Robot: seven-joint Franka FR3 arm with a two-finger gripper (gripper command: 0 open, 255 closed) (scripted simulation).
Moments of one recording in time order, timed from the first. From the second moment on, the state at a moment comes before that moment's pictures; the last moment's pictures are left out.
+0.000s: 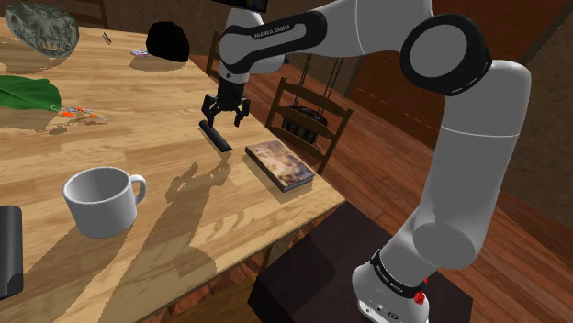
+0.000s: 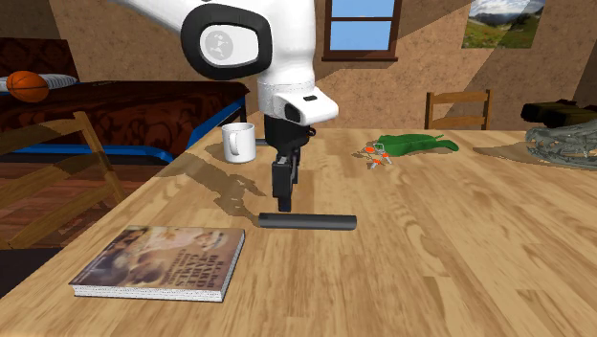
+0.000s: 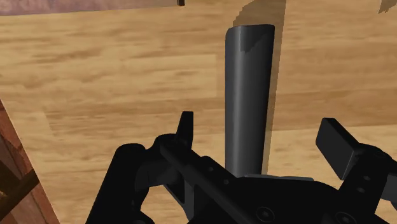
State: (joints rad) arm 0.02 0.38 0.13 -1.72 0.03 2.12 0.31
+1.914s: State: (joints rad) arm 0.04 0.48 0.13 -1.68 0.02 2.18 0.32
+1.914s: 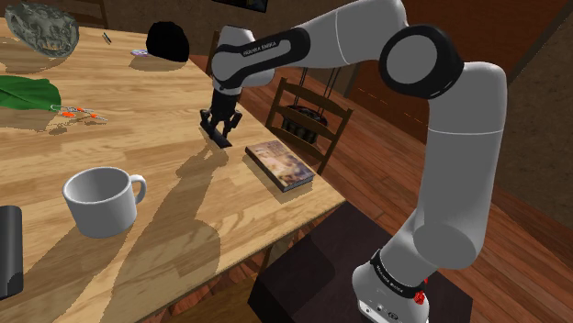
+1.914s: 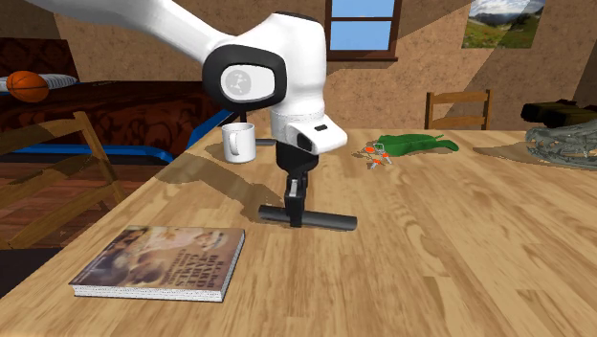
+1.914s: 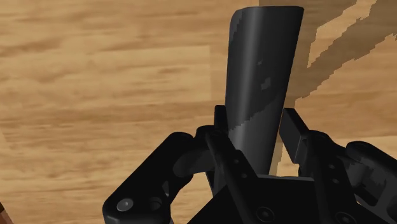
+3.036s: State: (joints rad) arm 0.07 0.41 0.14 -1.59 0.02 2.02 0.38
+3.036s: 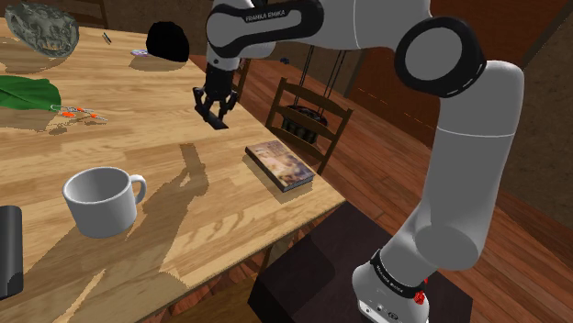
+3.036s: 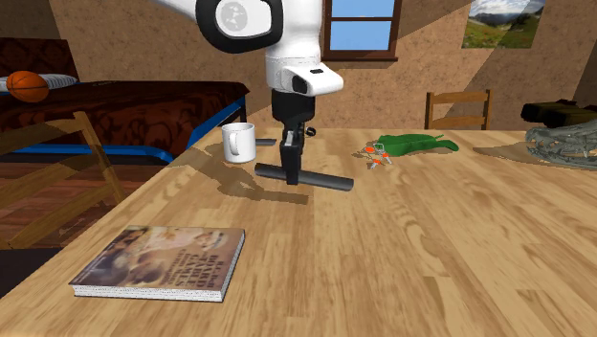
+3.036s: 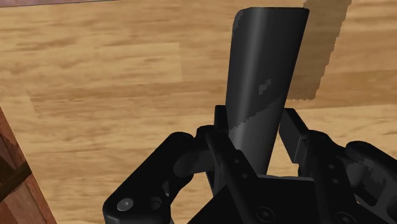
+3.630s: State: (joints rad) arm 0.20 0.41 0.19 -1.60 0.00 2.03 0.56
